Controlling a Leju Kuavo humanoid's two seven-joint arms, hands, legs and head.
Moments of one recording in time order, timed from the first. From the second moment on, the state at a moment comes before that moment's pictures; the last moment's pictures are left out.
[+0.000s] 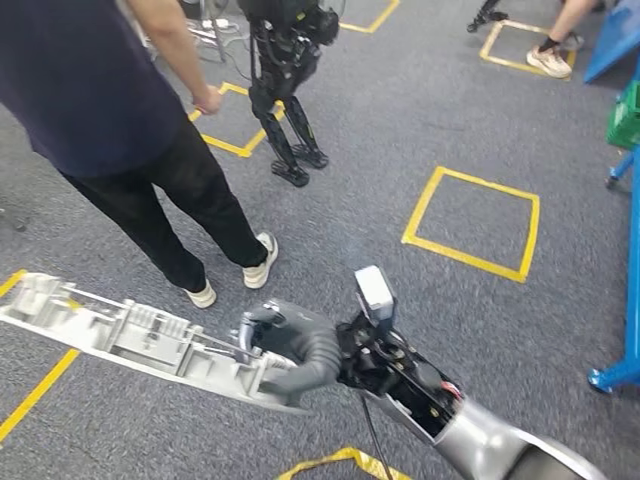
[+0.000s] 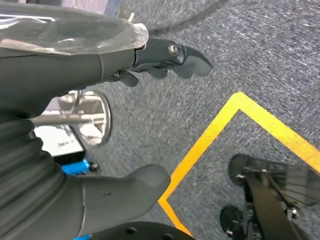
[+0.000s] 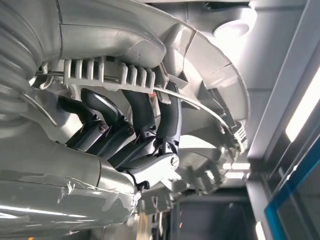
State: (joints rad) left arm -0.11 0.12 -1.05 -0.21 1.17 0.24 -0.01; right arm -0.36 0.05 0.74 -1.42 -0.74 0.76 -0.52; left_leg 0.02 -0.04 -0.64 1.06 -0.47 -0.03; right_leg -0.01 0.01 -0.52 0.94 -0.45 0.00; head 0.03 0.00
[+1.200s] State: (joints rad) left arm -0.11 0.13 -1.05 -0.21 1.18 0.26 0.02; right arm -0.37 0.06 0.78 -1.36 -0.74 0.72 -0.49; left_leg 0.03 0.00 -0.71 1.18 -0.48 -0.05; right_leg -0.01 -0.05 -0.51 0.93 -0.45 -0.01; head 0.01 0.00
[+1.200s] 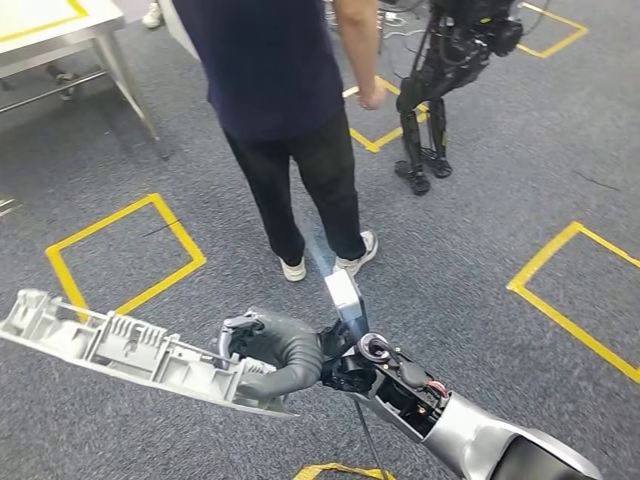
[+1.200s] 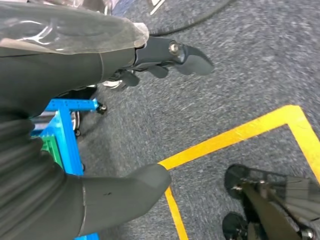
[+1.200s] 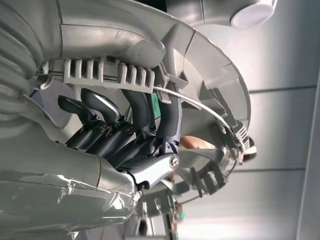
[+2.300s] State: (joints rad) left arm -0.10 0.13 -1.05 -0.21 1.17 0.27 0.03; right arm -0.37 0.05 0.80 -1.35 -0.75 0.70 -0.47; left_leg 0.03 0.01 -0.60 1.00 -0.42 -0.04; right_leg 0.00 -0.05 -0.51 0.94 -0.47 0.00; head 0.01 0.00
